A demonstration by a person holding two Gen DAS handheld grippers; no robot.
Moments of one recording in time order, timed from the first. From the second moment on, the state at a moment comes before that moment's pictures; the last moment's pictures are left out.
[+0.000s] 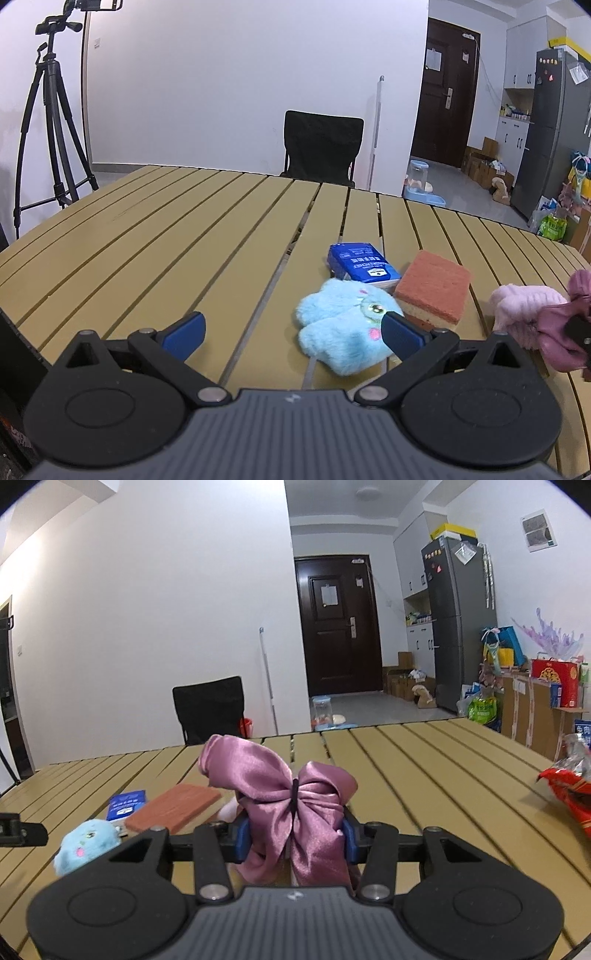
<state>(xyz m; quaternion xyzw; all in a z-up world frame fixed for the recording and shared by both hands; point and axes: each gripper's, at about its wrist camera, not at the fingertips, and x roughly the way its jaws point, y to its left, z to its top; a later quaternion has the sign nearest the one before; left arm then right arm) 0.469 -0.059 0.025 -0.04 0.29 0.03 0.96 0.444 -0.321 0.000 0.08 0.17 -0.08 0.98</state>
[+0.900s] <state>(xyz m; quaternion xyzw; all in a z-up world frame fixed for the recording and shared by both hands) 0.535 -0.098 -0.020 -0.01 0.34 0.02 0.94 0.446 -0.346 -0.012 0.08 0.17 -0.09 0.98</state>
